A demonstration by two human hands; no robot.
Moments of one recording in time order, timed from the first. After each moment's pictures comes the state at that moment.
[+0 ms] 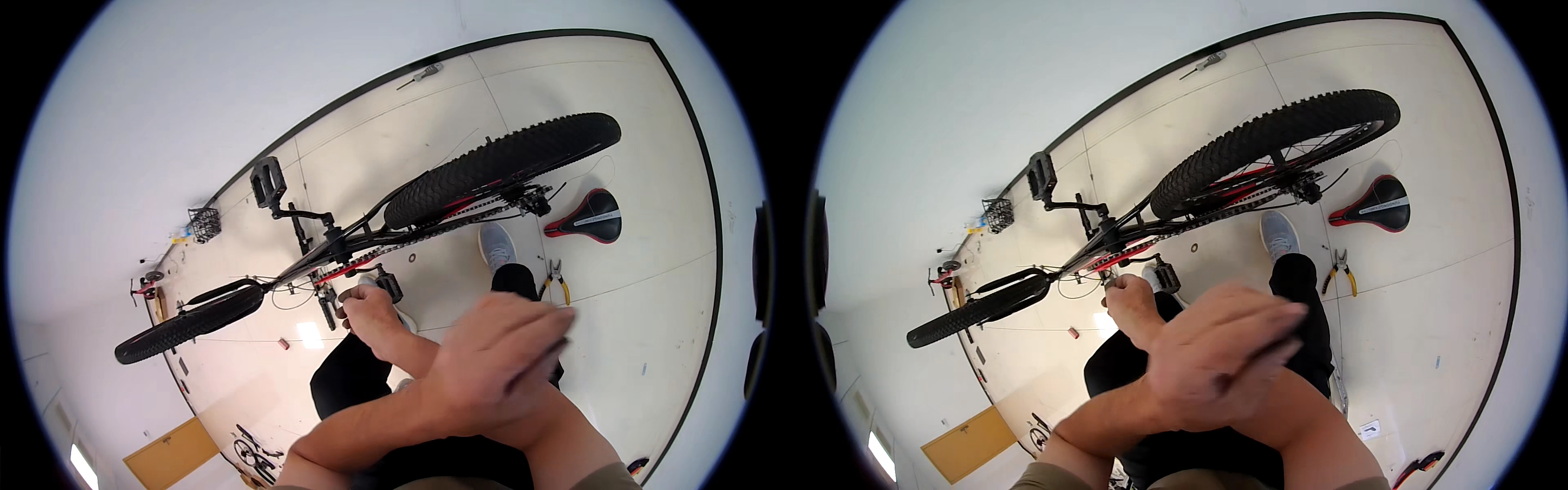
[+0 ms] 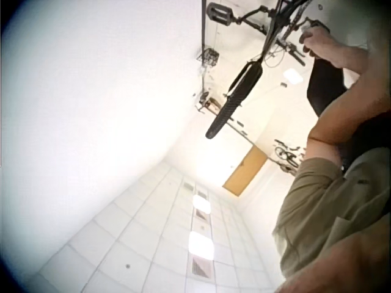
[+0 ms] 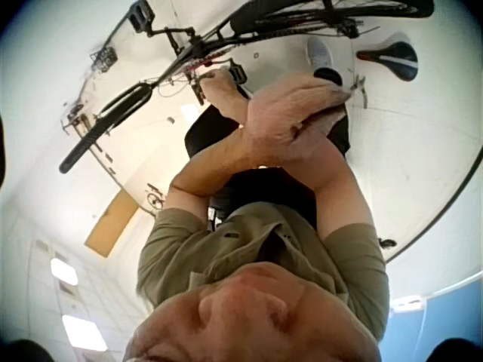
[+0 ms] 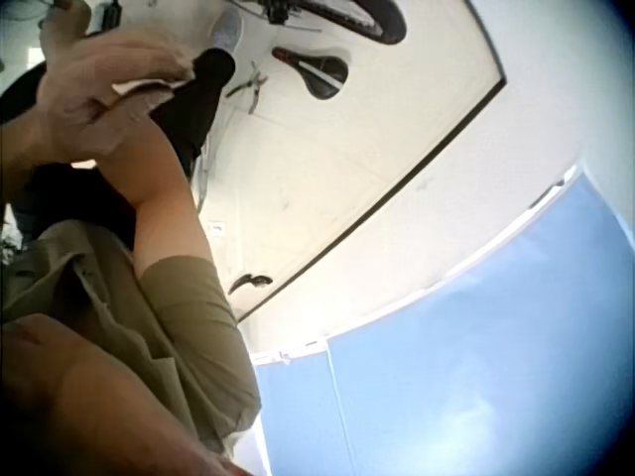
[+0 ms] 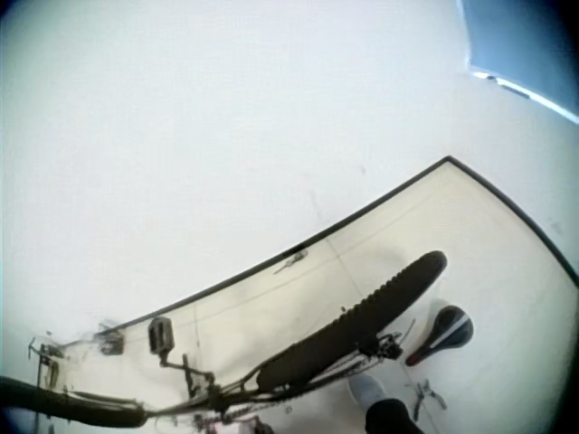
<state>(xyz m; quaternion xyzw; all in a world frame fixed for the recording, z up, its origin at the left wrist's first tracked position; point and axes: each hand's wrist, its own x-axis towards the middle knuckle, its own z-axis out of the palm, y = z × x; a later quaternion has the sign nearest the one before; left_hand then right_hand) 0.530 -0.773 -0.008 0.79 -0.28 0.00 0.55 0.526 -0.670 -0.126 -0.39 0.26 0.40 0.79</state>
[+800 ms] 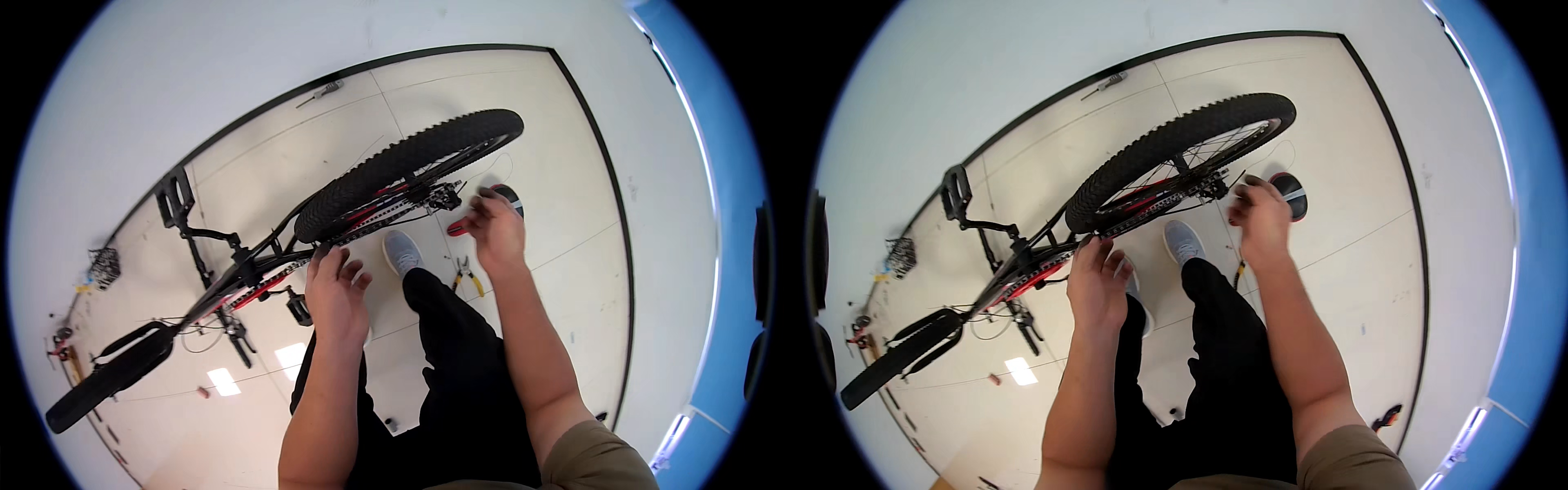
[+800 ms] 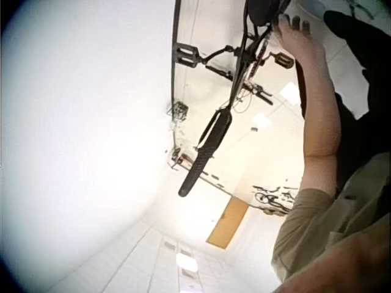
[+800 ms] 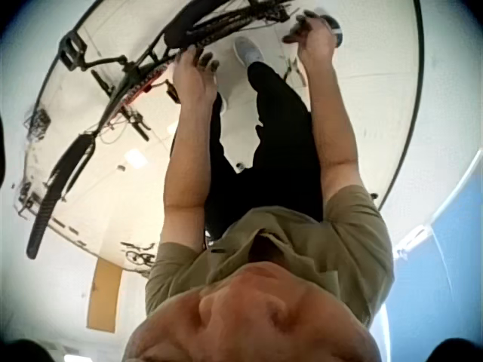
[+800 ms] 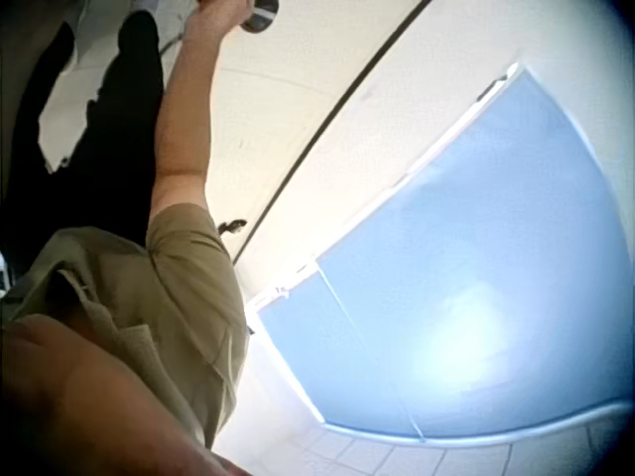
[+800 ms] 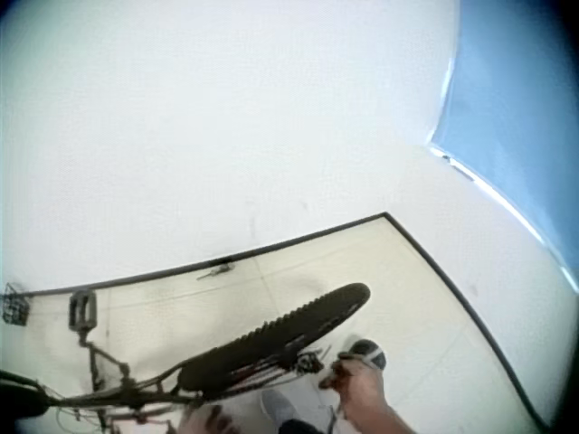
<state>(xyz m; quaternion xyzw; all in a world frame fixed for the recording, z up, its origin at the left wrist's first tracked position) 0.547 -0.700 -0.140 0.41 0.39 -0.09 0.82 0.558 -0.949 -0.179 -0.44 0.39 -0.05 0.81</state>
